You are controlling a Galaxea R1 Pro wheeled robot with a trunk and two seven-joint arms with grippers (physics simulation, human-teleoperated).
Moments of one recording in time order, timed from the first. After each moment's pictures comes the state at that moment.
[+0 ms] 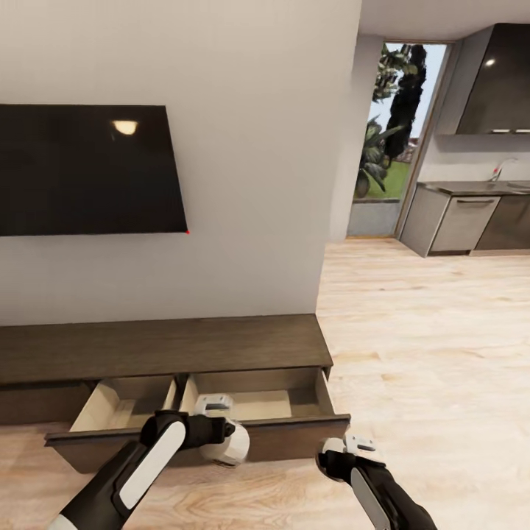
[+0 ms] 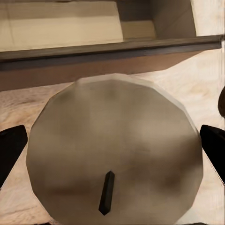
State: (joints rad) left arm -0.44 0.15 -0.50 -1.24 0.83 0.82 0.35; right arm -0.40 0.00 0.17 -0.71 -0.38 0.40 -0.16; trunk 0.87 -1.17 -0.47
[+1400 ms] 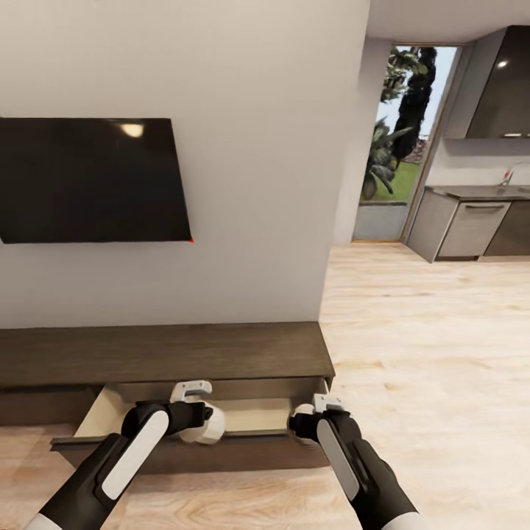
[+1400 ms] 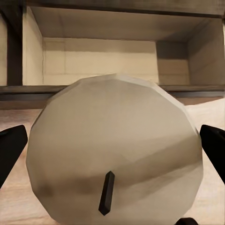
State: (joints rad) left arm -0.43 0.19 -0.41 -1.30 0.81 0.82 0.45; right arm -0.44 0.13 0.21 -1.04 -0.40 0.76 -0.36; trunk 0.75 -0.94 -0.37
